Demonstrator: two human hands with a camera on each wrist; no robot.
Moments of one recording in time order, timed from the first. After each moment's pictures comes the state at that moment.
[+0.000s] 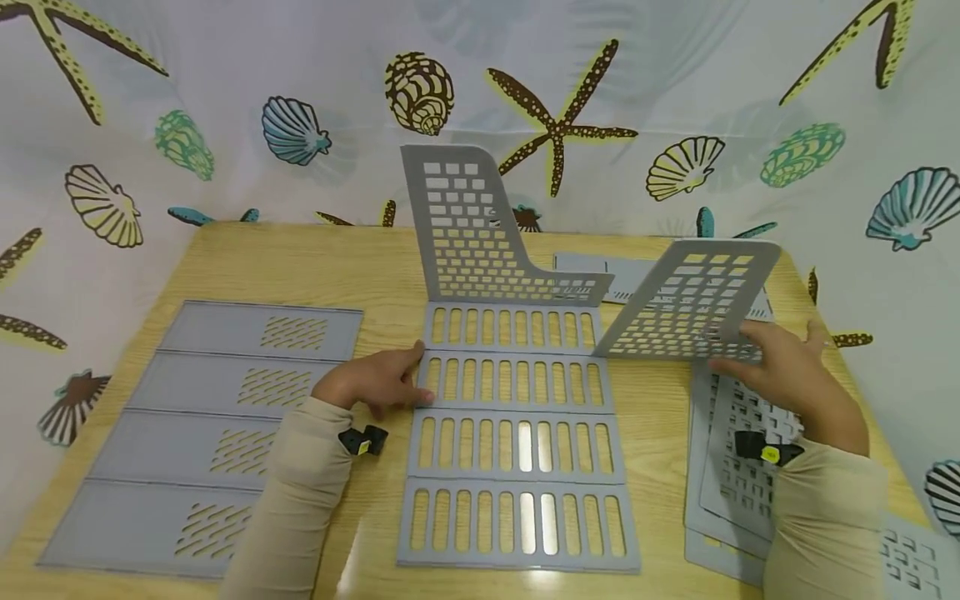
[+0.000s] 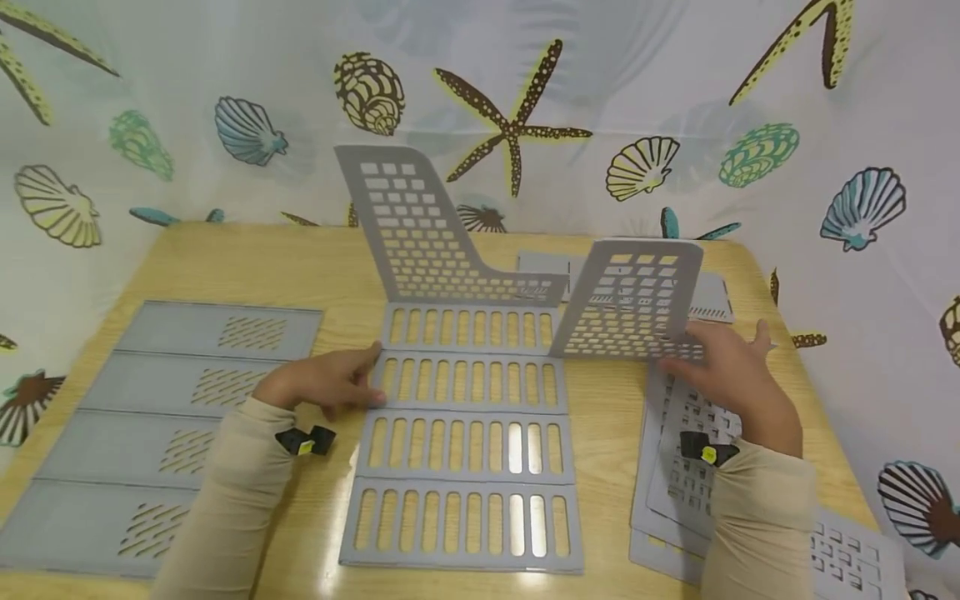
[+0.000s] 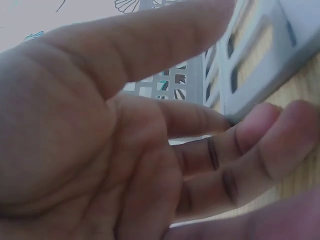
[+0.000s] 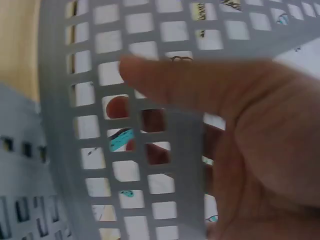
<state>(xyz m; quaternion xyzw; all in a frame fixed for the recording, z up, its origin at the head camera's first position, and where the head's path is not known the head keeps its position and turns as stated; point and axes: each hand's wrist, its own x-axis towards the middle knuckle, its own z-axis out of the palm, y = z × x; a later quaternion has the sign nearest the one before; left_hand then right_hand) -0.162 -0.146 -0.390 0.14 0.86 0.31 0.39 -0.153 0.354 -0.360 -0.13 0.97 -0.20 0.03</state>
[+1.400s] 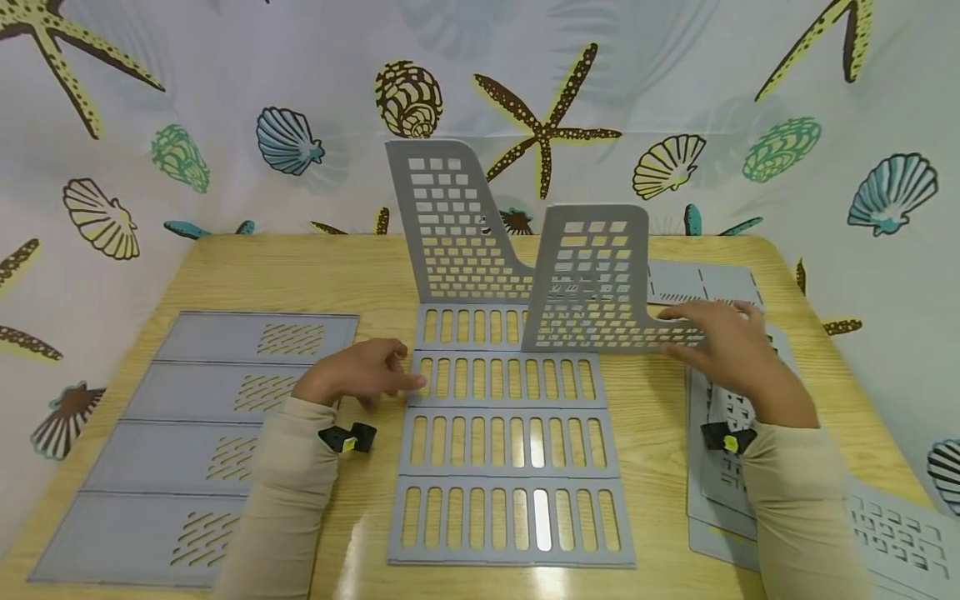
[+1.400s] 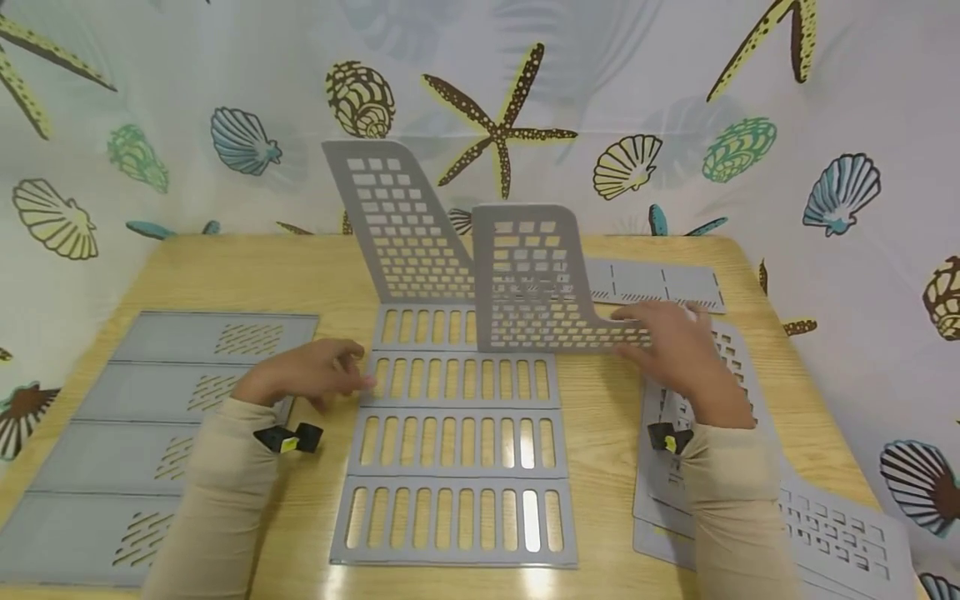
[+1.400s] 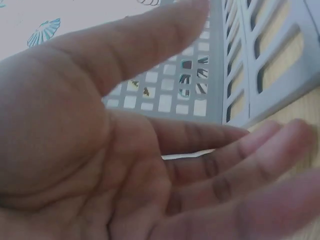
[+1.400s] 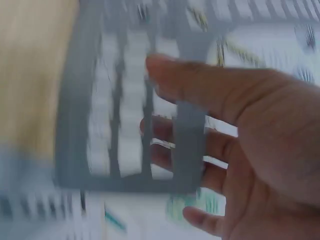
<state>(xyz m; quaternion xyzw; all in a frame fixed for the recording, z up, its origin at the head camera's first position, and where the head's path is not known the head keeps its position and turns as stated) -0.164 -0.154 -0.384 0.10 0.86 0.35 0.36 -0.153 0.309 -0.360 -0.16 0.98 -0.12 0.00</state>
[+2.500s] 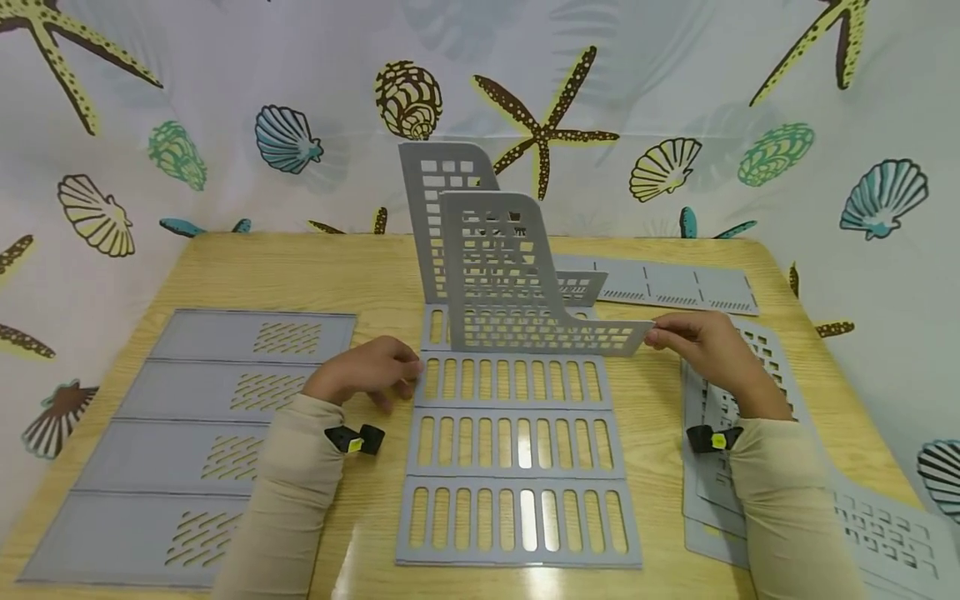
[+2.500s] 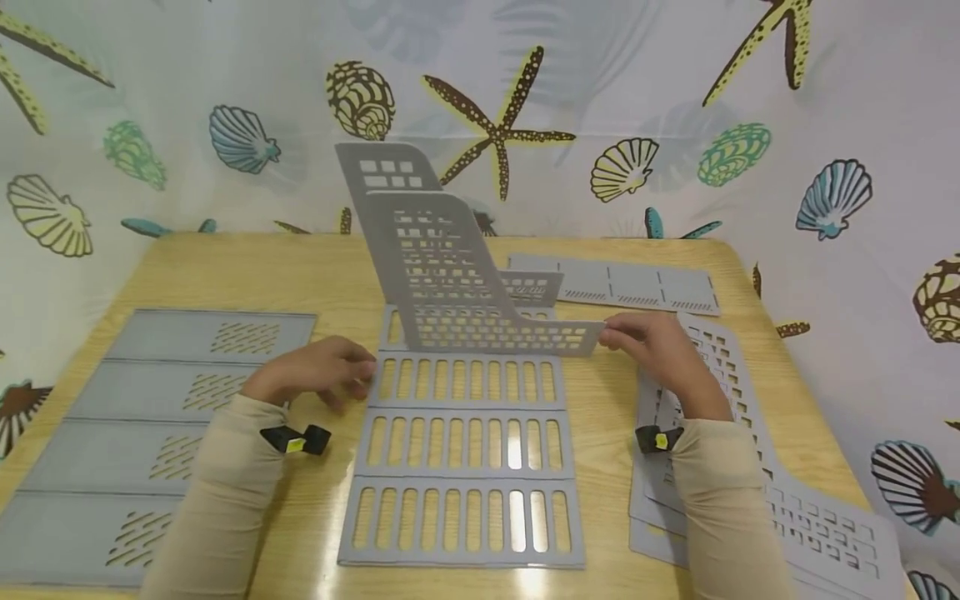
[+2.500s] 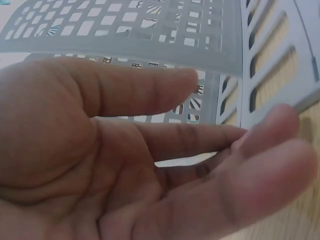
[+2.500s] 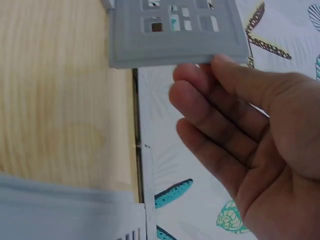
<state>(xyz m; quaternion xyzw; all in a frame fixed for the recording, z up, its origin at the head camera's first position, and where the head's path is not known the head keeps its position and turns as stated) -0.163 -0.143 -0.386 0.06 0.83 0.42 0.37 -0.161 0.313 -0.384 -0.18 0.93 -0.31 -0.01</state>
